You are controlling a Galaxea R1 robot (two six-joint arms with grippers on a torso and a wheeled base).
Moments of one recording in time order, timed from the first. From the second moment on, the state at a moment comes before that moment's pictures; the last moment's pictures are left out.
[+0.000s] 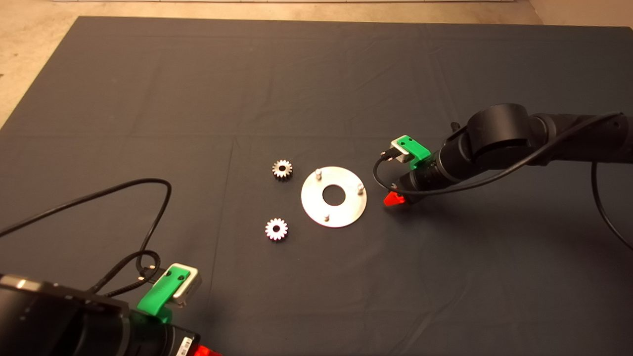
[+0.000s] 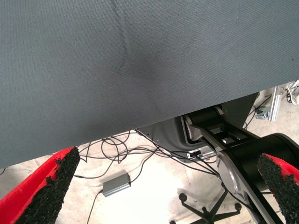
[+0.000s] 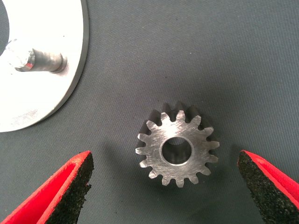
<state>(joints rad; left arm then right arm) -0.08 2.08 -0.28 0.58 1.53 -1.50 0.26 2.45 -1.01 -0.52 -1.30 0.97</state>
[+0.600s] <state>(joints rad) -0.08 2.08 -0.28 0.58 1.53 -1.50 0.26 2.45 -1.01 -0.52 -1.30 0.94</state>
